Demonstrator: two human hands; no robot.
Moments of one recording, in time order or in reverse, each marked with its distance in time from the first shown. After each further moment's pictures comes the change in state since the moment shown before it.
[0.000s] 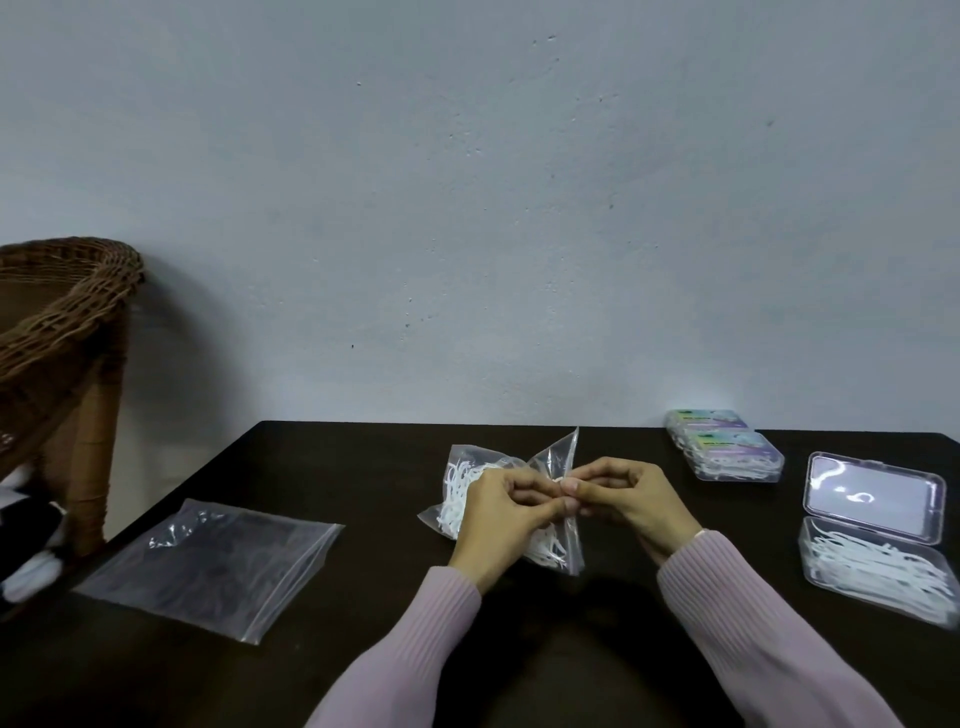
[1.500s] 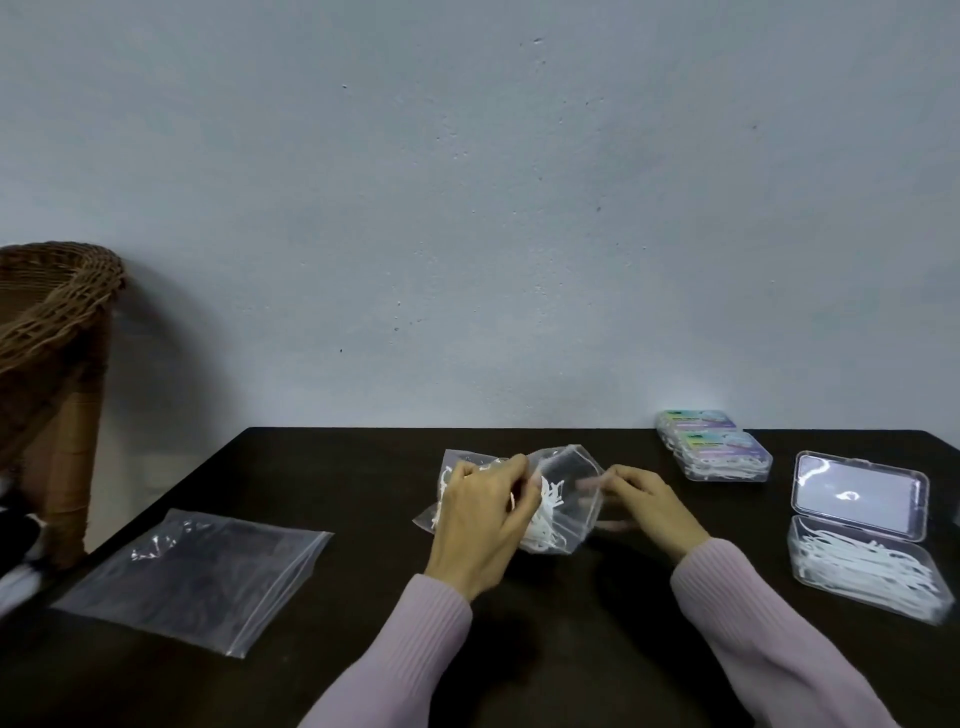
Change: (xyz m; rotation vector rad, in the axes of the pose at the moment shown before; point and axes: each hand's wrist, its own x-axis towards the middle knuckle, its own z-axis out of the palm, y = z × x) left_hand -0.004 0.003 -0.007 0.769 0.108 0.419; right_hand 0.006 0.005 -0.020 -0.311 0.100 0.126
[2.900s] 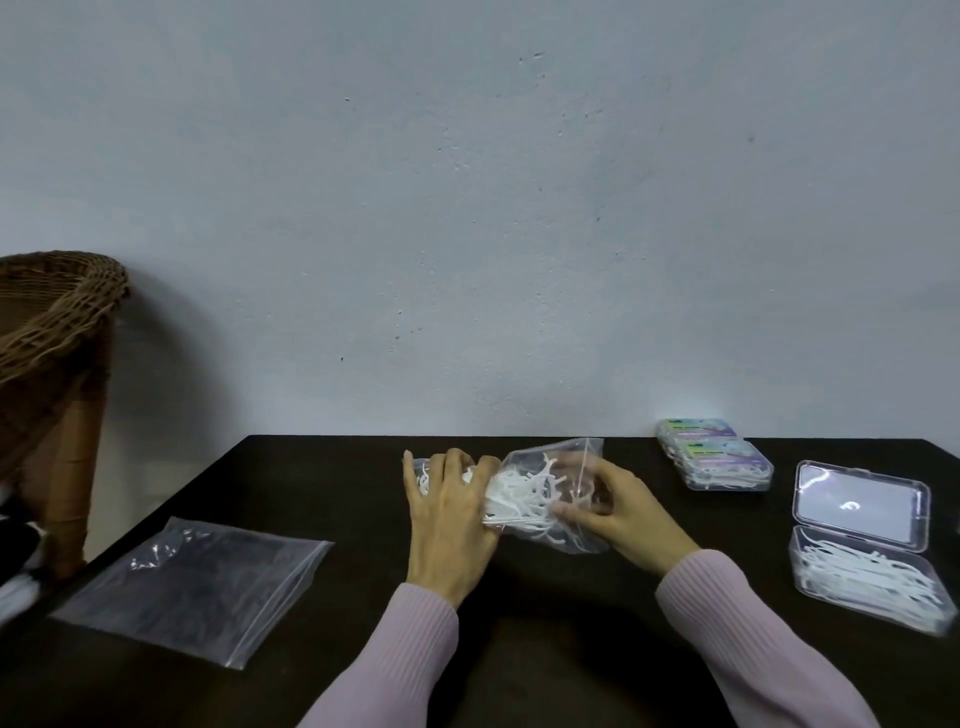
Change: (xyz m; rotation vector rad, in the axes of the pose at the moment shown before) left_hand 0.000 -0.033 0.005 0.513 0.086 -0.056; right_hand -0.013 -0.017 0.013 -0.210 -0.159 -0.337
